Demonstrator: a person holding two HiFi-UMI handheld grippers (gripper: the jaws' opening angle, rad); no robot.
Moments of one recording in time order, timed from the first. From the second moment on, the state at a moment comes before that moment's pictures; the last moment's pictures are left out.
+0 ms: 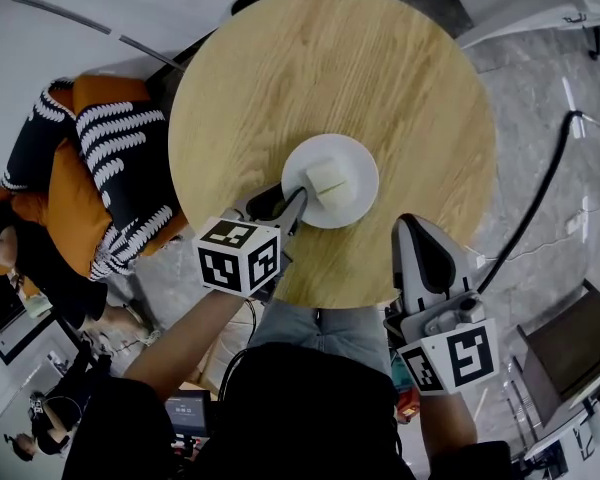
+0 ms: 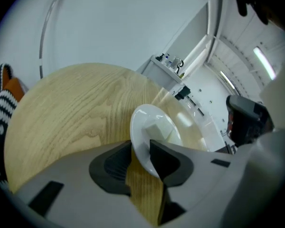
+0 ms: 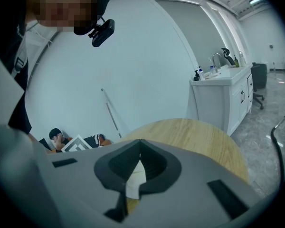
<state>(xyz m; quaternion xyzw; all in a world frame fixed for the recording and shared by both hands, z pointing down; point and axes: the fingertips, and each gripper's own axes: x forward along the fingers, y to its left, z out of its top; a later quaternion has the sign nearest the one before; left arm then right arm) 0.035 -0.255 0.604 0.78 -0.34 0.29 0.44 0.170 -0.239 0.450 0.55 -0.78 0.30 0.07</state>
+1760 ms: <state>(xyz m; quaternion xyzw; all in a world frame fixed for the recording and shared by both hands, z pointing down) 0.032 -0.266 0.337 0.91 -0.36 0.13 0.18 0.131 -0.210 0.339 0.53 -0.82 0.20 0.04</state>
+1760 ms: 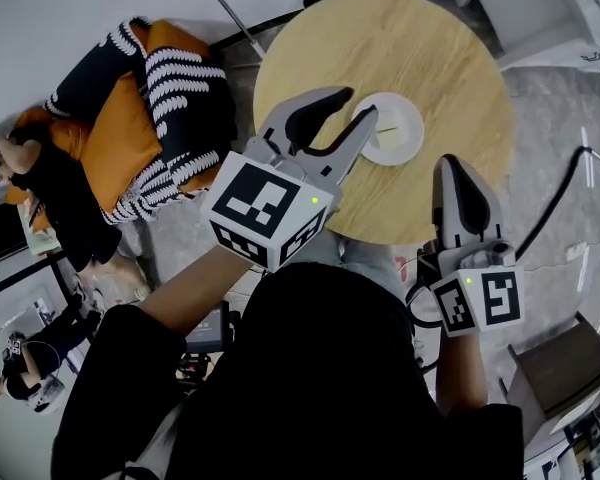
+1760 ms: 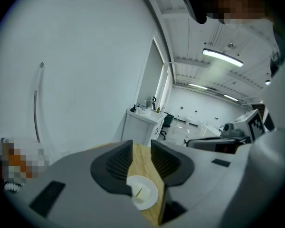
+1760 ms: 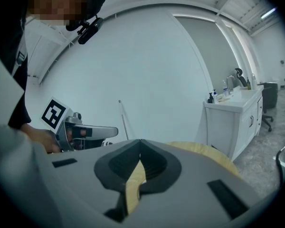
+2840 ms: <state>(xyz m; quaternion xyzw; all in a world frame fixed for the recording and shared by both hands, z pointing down) 0.006 -0.248 0.224 0.92 -0.38 0.03 0.11 0.121 -0.202 0.256 0.54 -0.83 0.12 0.01</state>
